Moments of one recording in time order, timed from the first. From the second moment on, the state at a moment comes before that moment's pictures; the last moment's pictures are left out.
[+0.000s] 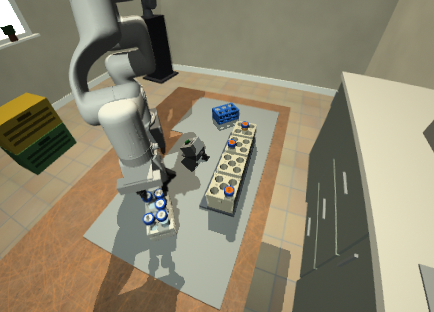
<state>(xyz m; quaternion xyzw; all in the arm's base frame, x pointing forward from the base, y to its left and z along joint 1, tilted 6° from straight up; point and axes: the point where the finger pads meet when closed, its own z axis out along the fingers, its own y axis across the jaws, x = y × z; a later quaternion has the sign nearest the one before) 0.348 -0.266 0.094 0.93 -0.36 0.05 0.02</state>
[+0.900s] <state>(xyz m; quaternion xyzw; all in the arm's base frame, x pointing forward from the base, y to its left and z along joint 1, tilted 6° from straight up) 0.351 -0.269 0.048 0.93 -0.36 0.05 0.02</state>
